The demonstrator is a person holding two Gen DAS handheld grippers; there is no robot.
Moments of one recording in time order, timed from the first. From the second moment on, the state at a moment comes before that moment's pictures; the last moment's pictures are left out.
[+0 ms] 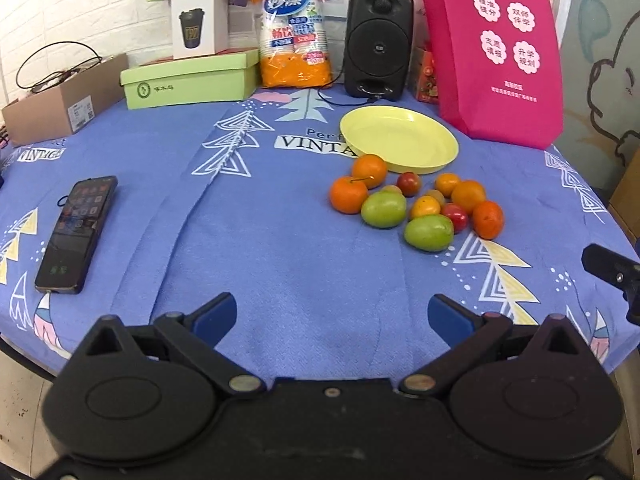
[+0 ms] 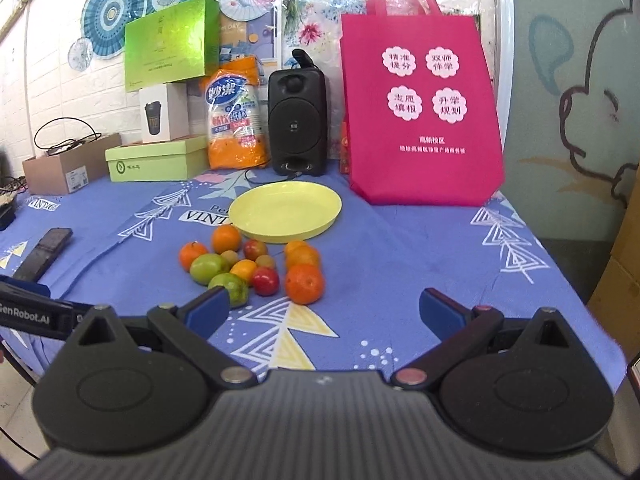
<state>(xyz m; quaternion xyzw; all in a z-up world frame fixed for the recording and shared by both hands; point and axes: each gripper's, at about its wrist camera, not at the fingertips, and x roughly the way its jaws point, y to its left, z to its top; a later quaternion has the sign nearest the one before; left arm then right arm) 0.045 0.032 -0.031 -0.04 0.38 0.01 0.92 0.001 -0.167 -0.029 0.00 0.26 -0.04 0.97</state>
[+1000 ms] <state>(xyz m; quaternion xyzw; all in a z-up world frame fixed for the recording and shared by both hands) 0.084 0.022 -0.051 -0.02 0.34 -0.05 0.94 0.040 -0.168 -0.055 -0.05 0.26 0.02 0.96</state>
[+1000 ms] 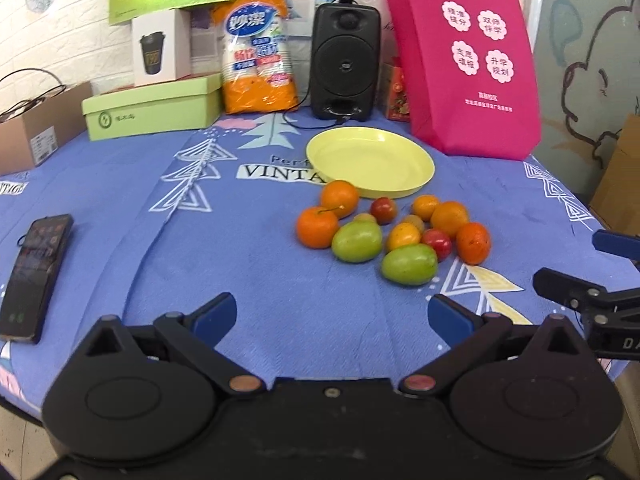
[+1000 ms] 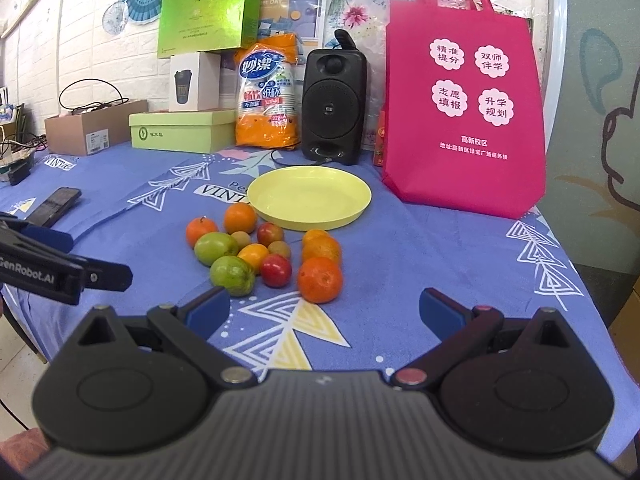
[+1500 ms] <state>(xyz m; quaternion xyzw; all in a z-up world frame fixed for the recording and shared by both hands) 0.135 -0.027 -0.084 -0.01 0.36 -0.13 0.92 0.082 -0.190 -0.074 -0.04 0.29 0.04 0.95</state>
